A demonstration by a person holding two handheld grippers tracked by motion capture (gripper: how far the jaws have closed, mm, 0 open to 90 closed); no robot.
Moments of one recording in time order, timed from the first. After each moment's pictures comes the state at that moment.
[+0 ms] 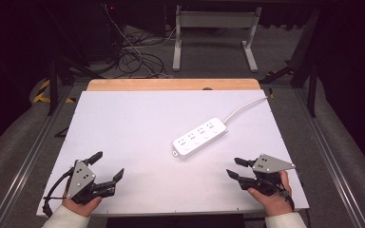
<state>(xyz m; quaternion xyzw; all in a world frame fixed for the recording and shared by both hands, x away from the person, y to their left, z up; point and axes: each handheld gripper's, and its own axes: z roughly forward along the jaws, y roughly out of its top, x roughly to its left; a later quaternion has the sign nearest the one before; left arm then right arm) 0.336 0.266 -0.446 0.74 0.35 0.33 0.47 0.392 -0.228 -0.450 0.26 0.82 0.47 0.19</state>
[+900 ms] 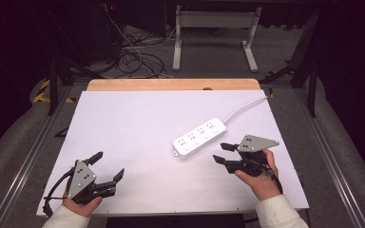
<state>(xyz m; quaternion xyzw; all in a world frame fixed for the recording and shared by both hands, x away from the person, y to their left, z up) 0.336 0.265 -0.446 0.74 0.35 0.34 0.46 0.428 -0.189 -0.416 0.24 0.83 0.47 0.17</state>
